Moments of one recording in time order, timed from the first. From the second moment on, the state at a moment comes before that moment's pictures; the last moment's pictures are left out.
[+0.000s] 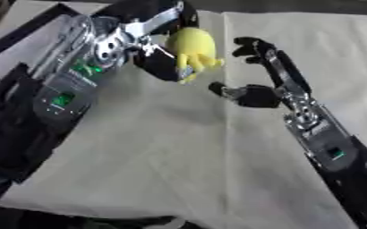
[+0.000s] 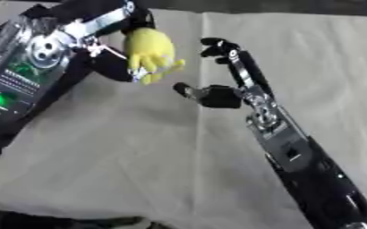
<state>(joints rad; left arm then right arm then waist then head) -0.91 0.46 -0.46 -1.85 -0.63 0.50 -0.53 -0.58 -0.30 0.37 -1.57 0.23 0.08 -0.12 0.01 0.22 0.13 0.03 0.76</state>
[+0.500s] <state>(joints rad) -0.90 0.57 -0.35 -1.84 -0.49 0.57 -0.44 -0.54 -0.35 0.34 -1.62 0.22 0.10 -0.12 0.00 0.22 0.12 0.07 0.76</state>
